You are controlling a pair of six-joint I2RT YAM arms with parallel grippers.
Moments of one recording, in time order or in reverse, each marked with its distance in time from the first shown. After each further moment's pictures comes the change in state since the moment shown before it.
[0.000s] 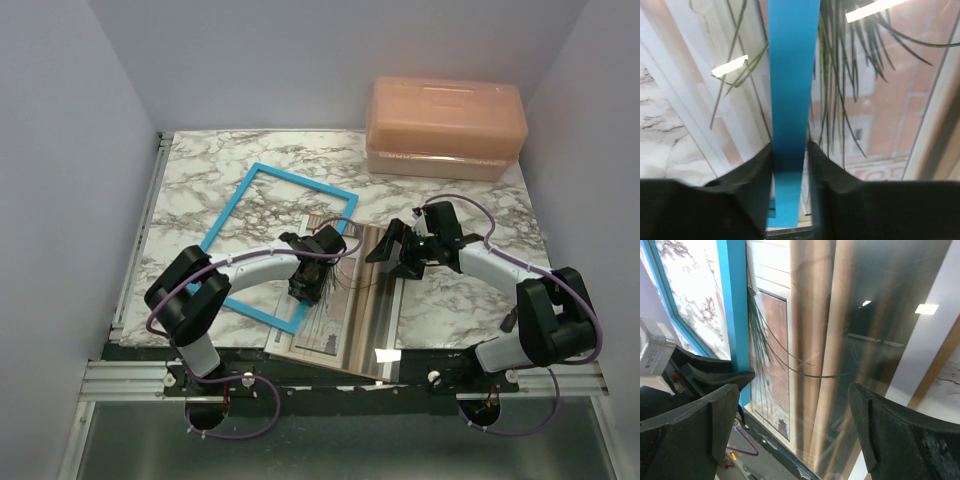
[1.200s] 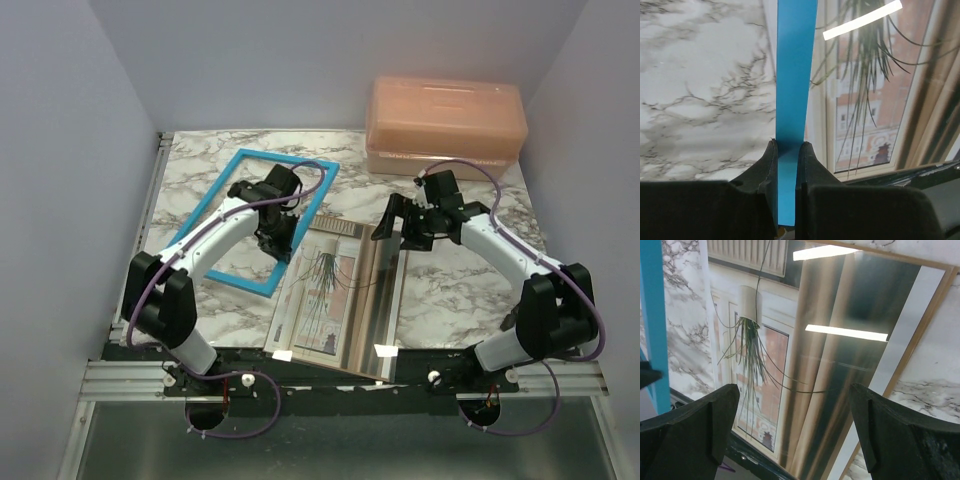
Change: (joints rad) left arm 0.373 -0.070 0.321 -0.320 0.120 0.298; right arm 0.000 0.045 0.332 -0.304 0.178 -0.182
